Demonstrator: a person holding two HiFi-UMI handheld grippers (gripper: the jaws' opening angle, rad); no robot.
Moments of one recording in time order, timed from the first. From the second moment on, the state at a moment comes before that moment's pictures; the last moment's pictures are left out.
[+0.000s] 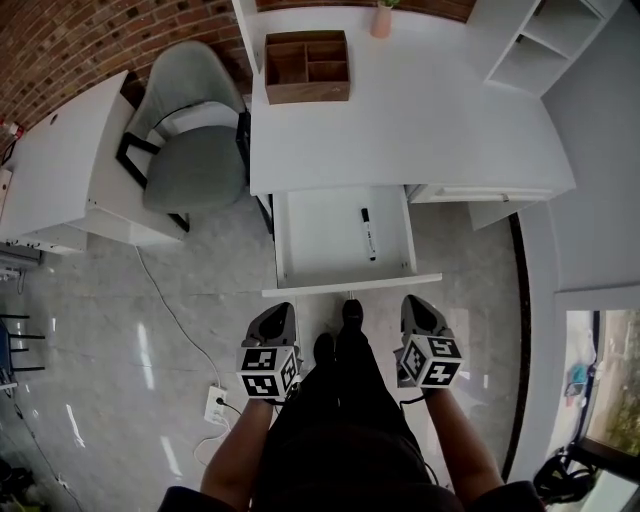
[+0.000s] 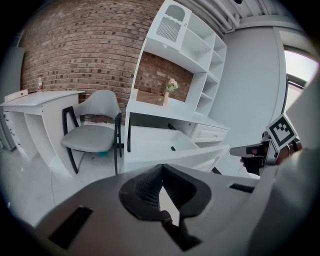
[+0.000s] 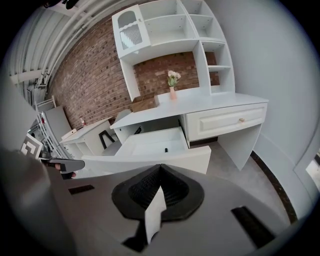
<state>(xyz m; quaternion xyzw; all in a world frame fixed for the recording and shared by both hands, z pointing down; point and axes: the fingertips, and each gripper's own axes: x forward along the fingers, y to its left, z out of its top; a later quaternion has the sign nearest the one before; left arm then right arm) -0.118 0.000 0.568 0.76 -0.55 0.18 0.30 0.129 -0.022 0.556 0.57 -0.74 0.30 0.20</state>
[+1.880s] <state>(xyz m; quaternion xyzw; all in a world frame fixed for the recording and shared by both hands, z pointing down) -0.147 -0.099 0.596 0.69 -0.62 0.21 0.32 0.116 -0.132 0.596 0.52 -0.75 0.32 0.25</state>
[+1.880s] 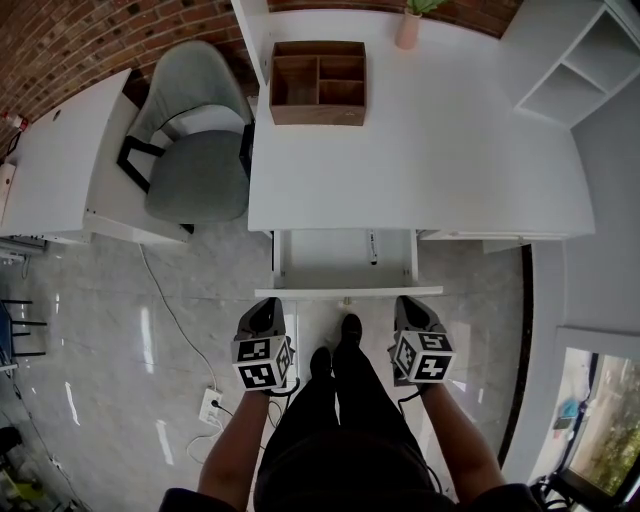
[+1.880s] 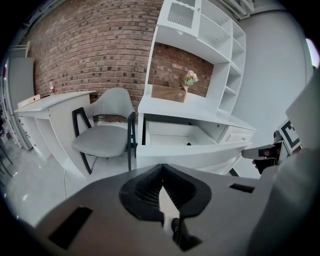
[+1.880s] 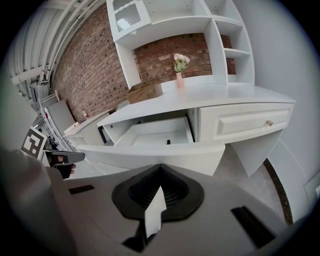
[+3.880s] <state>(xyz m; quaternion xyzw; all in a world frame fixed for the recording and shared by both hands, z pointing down) -0.163 -0.223 0.597 0.67 -0.64 0.18 0.32 0.100 -0.254 0.597 0.51 -0.77 0.28 0.25</state>
